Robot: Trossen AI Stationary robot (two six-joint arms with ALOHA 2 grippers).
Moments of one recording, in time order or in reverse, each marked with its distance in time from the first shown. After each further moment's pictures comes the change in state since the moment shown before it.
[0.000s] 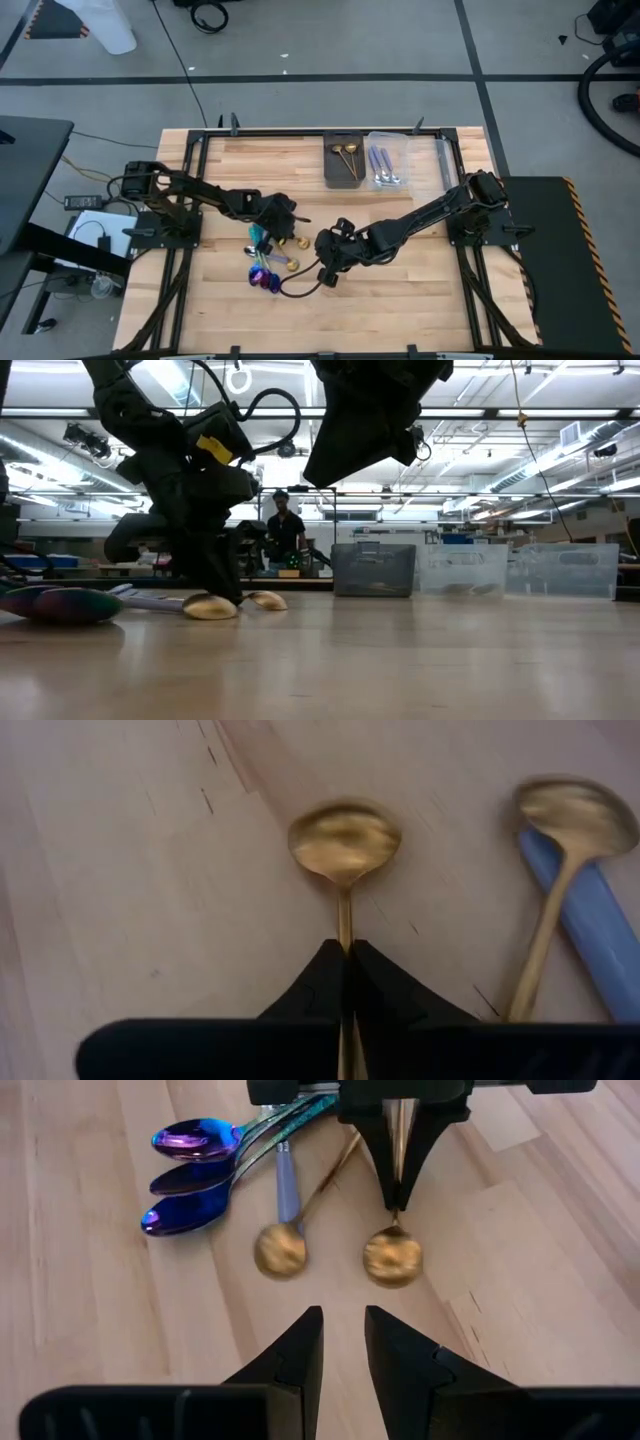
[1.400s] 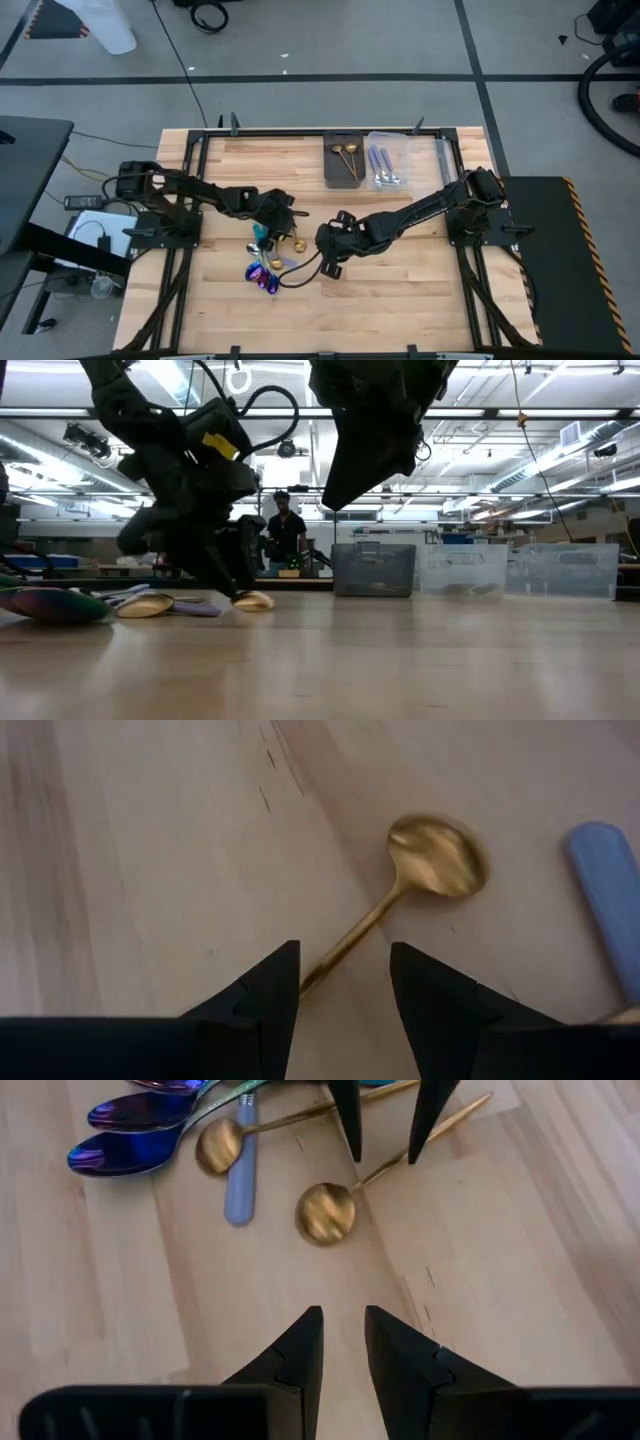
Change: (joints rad) left arm 0.014 -0.047 -0.004 0.040 -0.022 -0.051; right arm -0.058 0.000 0.000 -0.093 -0.061 -0.087
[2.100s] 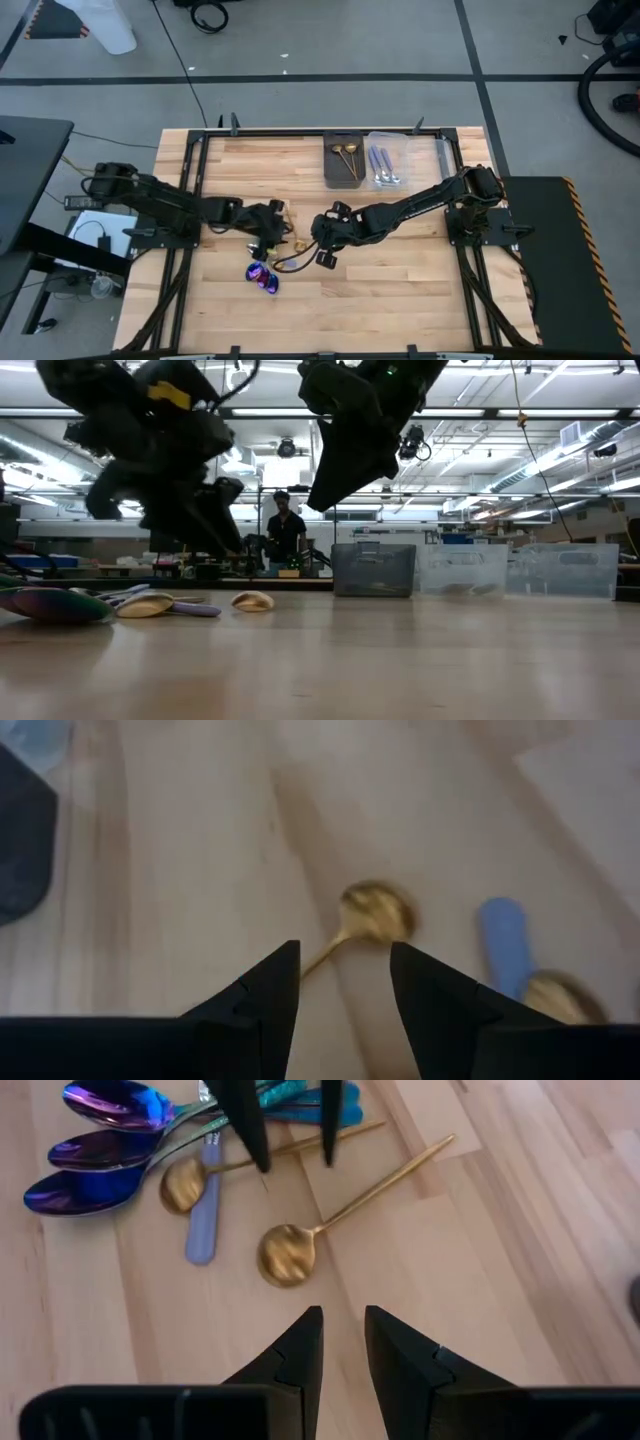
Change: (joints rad) left arm -0.164 -0.210 -0.079 0.018 -0.202 -0.193; right arm -0.064 0.002 0.000 0.051 0.007 -0.086
